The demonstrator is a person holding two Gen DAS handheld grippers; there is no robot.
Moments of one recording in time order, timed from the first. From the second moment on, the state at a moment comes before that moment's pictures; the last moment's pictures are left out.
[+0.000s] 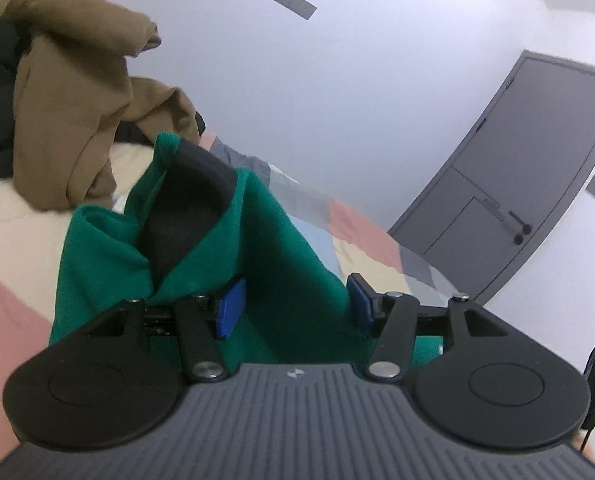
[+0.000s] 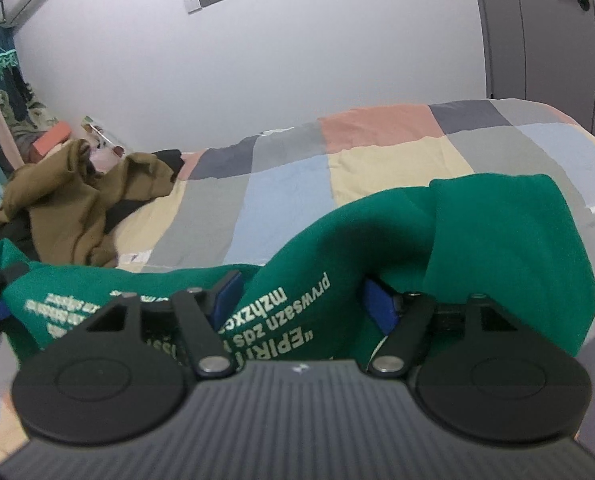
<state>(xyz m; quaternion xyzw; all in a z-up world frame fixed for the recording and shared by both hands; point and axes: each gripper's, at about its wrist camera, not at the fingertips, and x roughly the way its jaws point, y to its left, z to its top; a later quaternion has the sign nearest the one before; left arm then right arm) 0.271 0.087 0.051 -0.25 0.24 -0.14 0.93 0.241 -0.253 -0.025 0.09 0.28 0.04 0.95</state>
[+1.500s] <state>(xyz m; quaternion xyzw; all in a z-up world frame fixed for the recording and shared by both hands) 0.251 0.058 0.013 -0.15 0.32 -0.09 0.93 0.214 -0.251 -0.053 0.08 0.28 0.09 0.95</state>
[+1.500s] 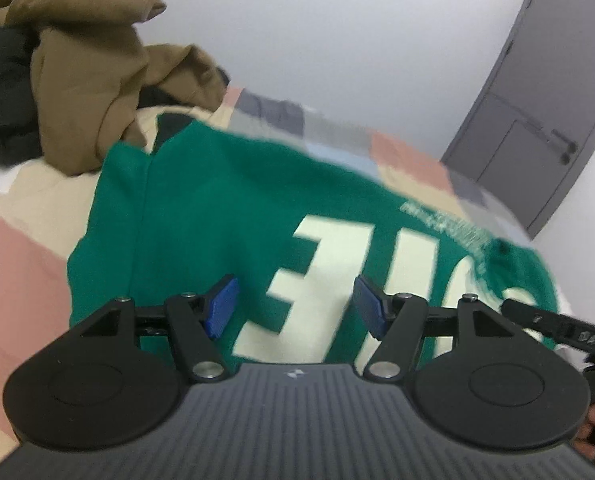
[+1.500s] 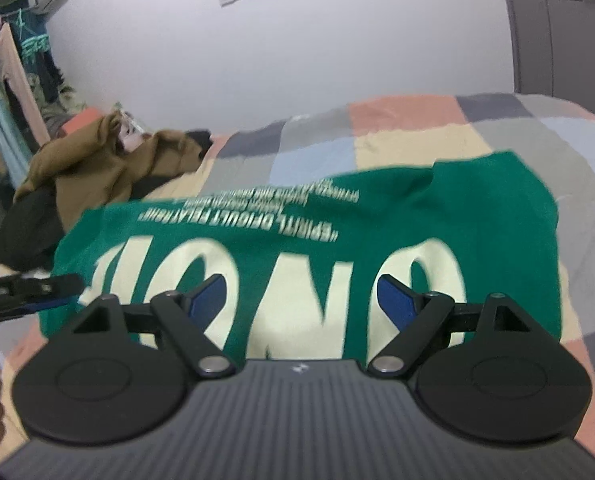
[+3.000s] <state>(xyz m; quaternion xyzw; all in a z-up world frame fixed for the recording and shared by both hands) 0.244 0.148 -0.049 -0.48 0.37 -0.04 0.80 0.208 -0.351 -0.126 0.43 0.34 0.08 0.83</state>
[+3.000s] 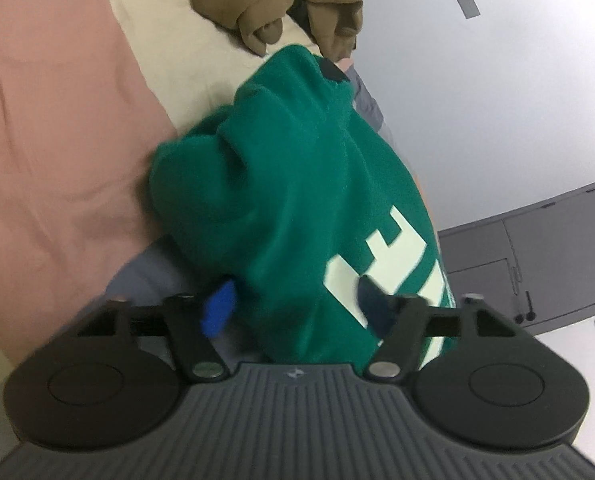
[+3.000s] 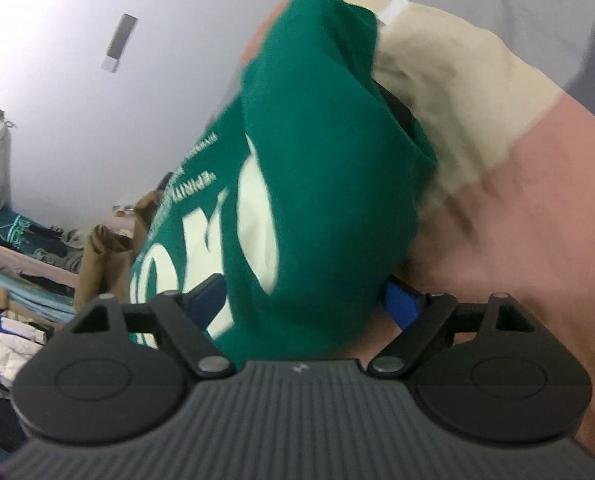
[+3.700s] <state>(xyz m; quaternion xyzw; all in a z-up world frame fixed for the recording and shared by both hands) 0.315 0.136 -0.032 -0.35 0.32 -0.06 0.88 0.272 -0.355 -0.110 0.39 0.29 0.12 0.86</state>
